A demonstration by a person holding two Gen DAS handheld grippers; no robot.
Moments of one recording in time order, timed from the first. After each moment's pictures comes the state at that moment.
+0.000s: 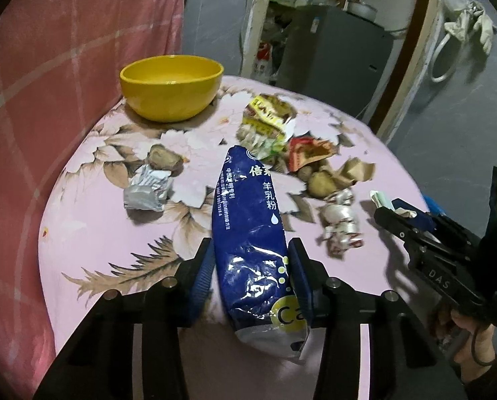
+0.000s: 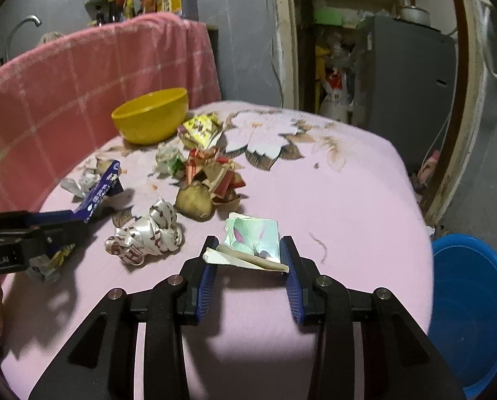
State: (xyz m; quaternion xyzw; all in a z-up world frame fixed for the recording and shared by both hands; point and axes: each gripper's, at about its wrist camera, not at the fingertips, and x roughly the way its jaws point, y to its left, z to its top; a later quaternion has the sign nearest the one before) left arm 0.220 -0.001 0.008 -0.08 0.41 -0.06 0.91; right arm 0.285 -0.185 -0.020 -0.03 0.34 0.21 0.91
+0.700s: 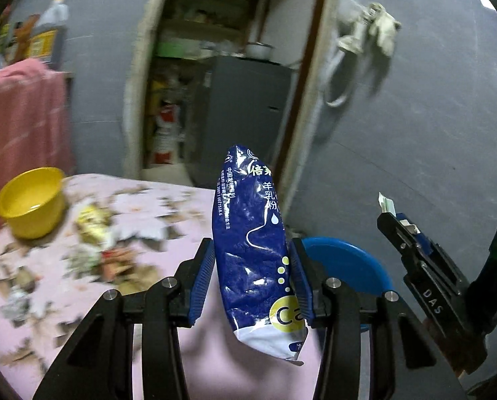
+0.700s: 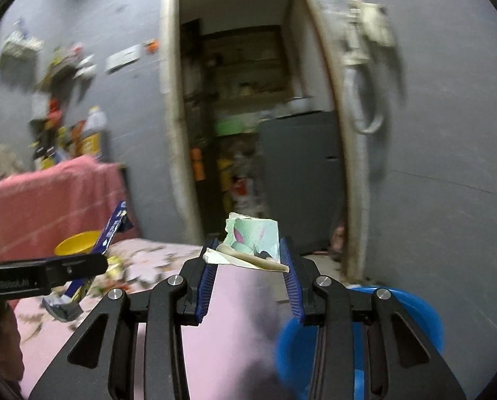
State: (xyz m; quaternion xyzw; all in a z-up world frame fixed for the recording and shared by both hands) left arm 0.247 -0.155 0.083 -0.05 0.28 -0.23 0.93; right arm 0.221 -0.324 0.061 0.06 0.11 0.01 0.99
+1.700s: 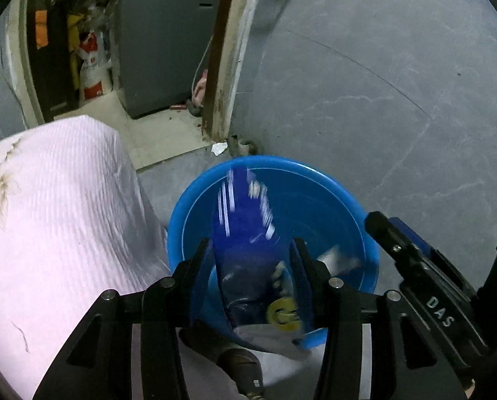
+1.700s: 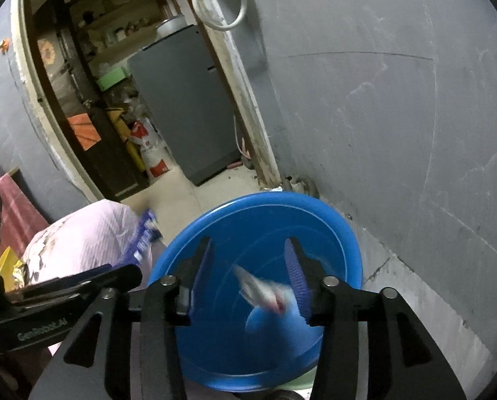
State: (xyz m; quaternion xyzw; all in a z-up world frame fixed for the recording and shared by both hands) left arm 0.352 -0.324 -0.035 0.03 0.46 -0.32 0.83; right arm 0.247 -0.459 -0.009 0.20 0.30 -0.14 0.92
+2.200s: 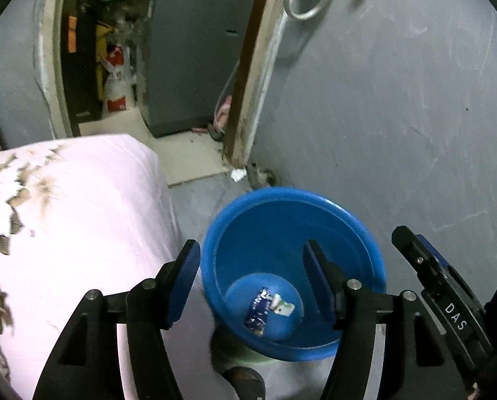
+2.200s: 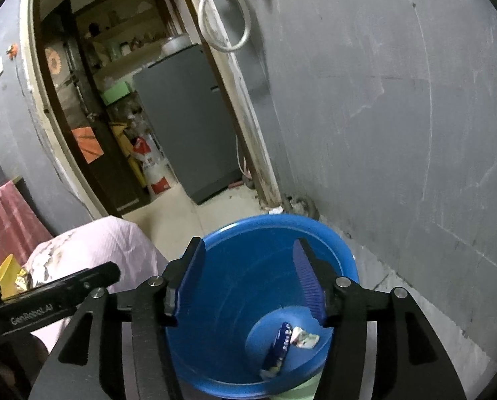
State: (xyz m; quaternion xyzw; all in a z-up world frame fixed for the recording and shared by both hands) left arm 0.328 -0.291 0.013 0.00 0.41 -0.28 0.87; right arm 0.242 -0.451 0.010 0.18 0.25 -0.15 0.94
